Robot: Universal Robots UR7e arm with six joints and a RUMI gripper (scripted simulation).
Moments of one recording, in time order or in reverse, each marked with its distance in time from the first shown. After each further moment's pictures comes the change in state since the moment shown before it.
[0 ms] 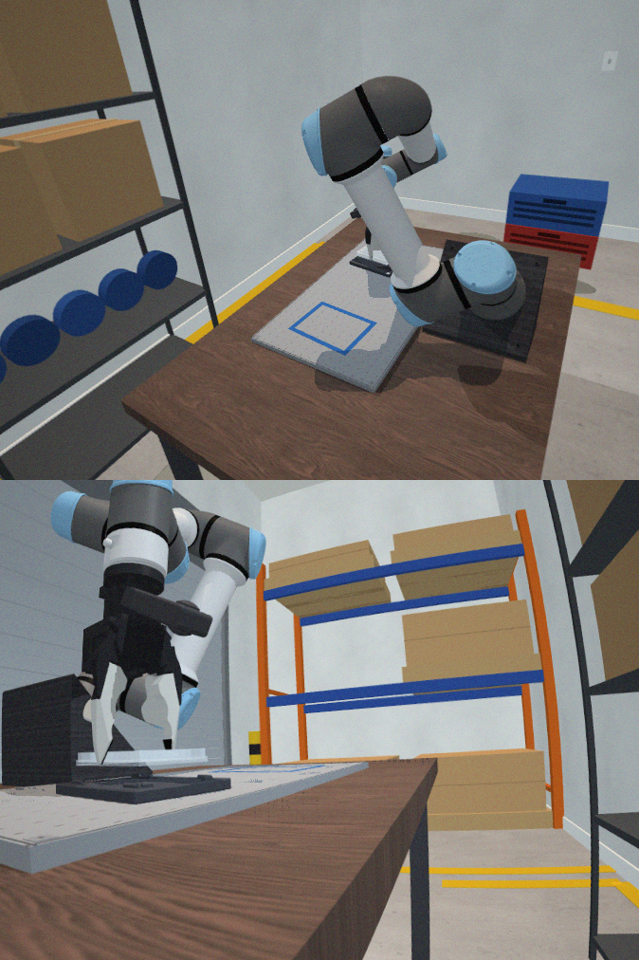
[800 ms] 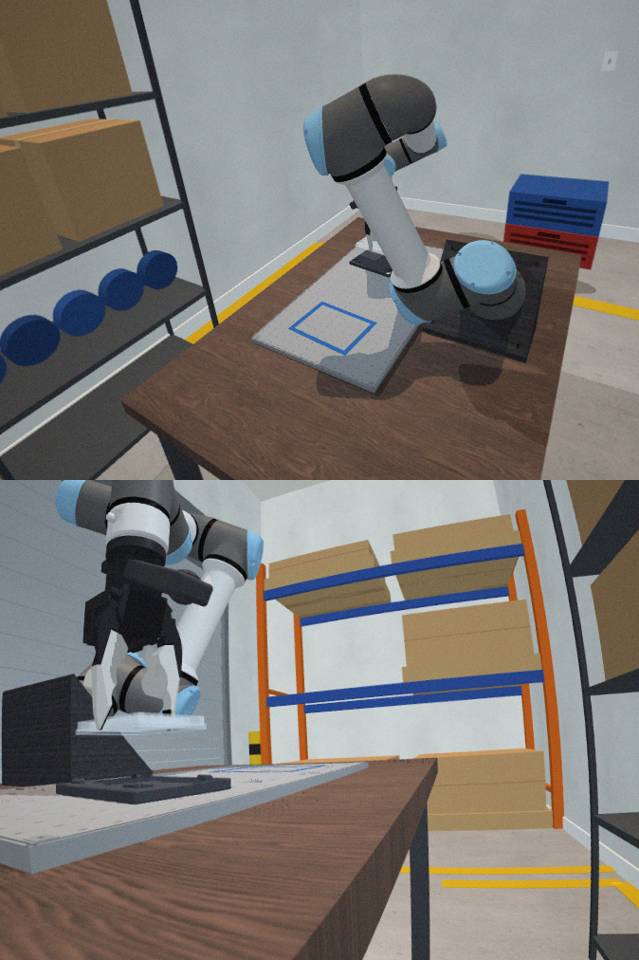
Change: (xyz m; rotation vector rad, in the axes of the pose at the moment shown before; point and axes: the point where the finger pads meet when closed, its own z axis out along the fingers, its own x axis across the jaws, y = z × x) arm 0.000 0.000 -0.035 0.000 0.000 0.000
